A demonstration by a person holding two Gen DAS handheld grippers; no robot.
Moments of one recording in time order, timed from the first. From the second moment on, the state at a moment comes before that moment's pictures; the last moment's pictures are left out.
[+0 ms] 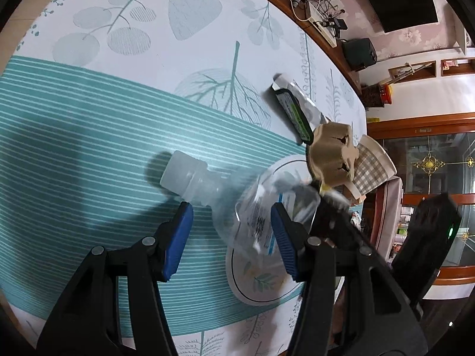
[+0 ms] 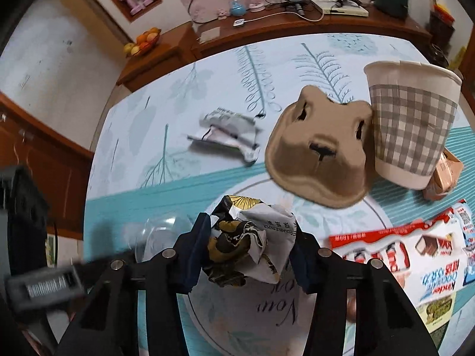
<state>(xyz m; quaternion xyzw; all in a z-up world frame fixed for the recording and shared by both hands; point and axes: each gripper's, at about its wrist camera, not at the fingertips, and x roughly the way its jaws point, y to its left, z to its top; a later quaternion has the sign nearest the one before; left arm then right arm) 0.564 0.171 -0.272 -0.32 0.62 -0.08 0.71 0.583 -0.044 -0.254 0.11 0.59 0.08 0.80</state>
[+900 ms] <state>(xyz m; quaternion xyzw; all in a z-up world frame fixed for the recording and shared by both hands) 0.530 0.175 -0.276 -0.29 0.64 -0.09 0.70 0.500 -0.037 -0.241 0.08 0.58 0.12 0.80</state>
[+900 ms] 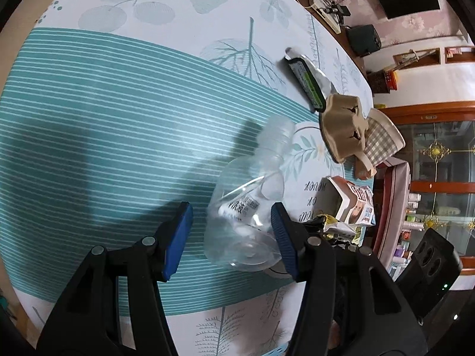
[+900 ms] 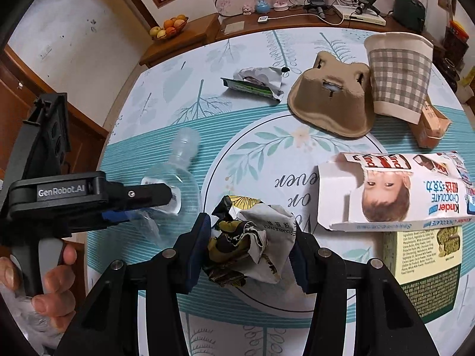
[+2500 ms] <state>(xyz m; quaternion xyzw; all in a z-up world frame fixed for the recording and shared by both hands) 0.234 0.073 -0.152 -0.15 0.55 -0.06 0.82 0.224 -0.159 -0.180 0.14 0.54 0.14 0.82</state>
